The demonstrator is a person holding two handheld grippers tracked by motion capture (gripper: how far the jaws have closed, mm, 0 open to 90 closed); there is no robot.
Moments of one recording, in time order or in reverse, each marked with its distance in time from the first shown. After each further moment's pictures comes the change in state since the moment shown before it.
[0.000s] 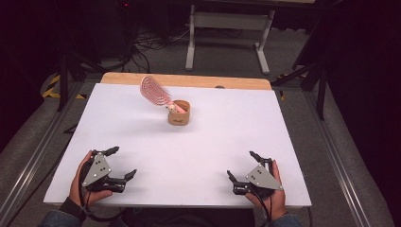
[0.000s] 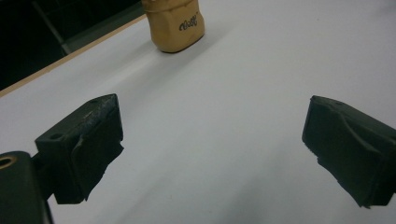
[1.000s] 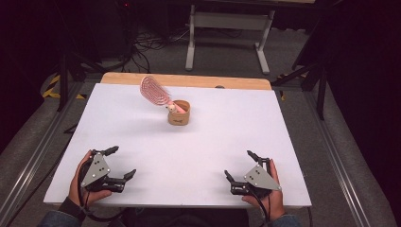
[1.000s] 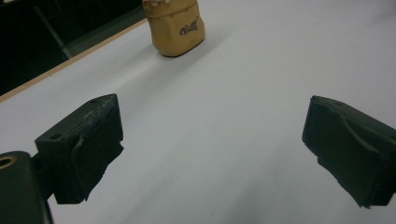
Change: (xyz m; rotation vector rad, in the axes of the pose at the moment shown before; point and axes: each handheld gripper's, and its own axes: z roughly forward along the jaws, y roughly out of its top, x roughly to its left) left arm 0.002 0.000 -0.002 -0.012 -0.001 0.000; right arm 0.005 0.003 0.003 -0.029 0.005 0.005
